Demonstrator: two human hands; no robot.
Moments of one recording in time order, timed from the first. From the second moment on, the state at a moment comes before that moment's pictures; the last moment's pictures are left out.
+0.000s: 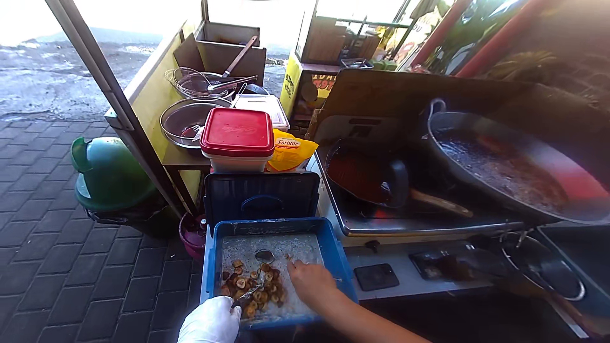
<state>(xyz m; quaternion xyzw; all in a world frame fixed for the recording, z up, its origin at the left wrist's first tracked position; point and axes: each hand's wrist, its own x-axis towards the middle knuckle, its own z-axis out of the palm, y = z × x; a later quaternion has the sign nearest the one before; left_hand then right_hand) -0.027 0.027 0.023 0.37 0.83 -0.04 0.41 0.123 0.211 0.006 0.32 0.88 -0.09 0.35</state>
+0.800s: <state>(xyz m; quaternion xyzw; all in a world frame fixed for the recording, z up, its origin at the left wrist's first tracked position) -0.030 0.021 0.035 0.39 0.81 -0.02 0.43 0.211 0.185 0.013 0.28 0.96 0.02 0.04</state>
